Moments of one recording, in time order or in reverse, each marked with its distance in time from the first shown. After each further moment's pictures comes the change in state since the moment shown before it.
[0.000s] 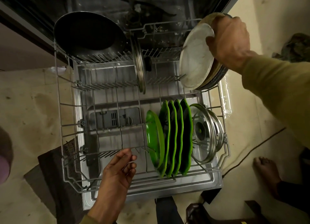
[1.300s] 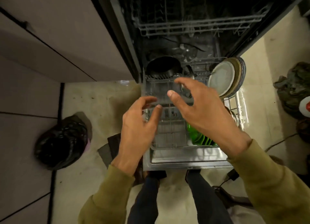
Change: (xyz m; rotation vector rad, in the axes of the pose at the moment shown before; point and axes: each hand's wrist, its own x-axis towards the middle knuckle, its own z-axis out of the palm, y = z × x) left_hand -0.259 0.206 -0.050 0.988 -0.036 1.026; right_hand -0.261 -0.279 -0.201 0.398 -0.246 -0.268
